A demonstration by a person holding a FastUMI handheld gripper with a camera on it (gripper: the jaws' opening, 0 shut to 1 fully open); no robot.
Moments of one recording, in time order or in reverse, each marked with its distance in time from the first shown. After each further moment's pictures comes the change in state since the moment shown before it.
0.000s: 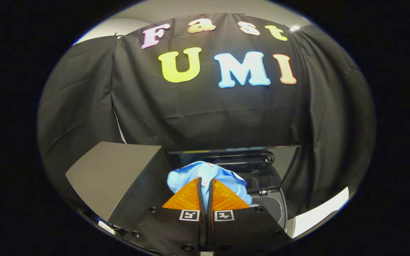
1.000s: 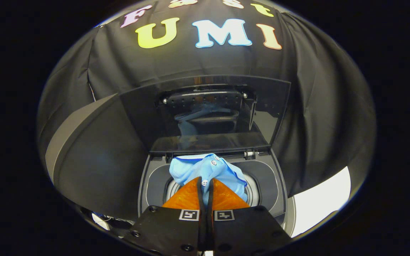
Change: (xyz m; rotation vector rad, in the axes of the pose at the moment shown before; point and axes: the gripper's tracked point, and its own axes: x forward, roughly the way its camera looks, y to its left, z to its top) arm 0.044 -0.057 -0.126 0.050 0.259 -0.106
